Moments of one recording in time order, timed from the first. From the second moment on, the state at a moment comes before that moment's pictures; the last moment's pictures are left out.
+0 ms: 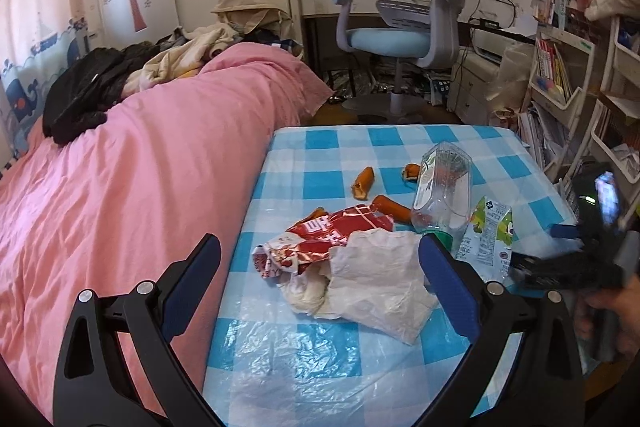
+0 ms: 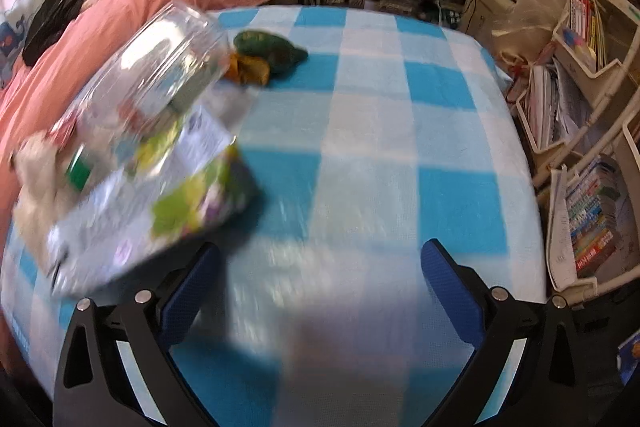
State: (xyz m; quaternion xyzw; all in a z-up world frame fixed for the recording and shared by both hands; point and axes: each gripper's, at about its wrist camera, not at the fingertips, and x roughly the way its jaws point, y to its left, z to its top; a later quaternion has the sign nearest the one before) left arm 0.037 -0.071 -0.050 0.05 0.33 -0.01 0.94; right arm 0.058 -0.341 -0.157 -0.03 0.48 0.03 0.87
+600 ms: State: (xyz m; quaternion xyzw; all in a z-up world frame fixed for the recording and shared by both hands) left arm 0.019 -0.071 -0.064 0.03 0.31 0.00 0.95; right arm -0.060 -0.289 -0.072 -0.06 0.26 0.09 0.96
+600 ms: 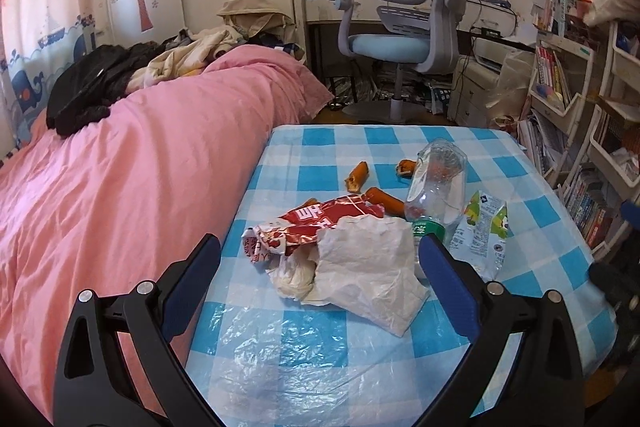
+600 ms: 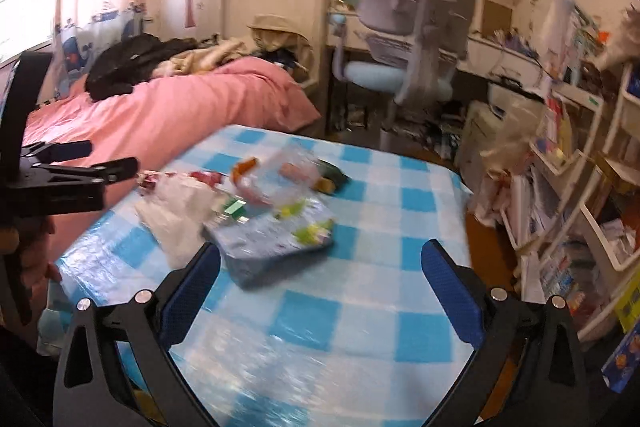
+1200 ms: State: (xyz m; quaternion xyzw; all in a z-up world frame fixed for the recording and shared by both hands) left arm 0.021 -0.060 -0.059 0.01 0.31 0.00 0.95; right arm -0.057 -0.275 -0.072 -0.03 0.25 0.10 0.96
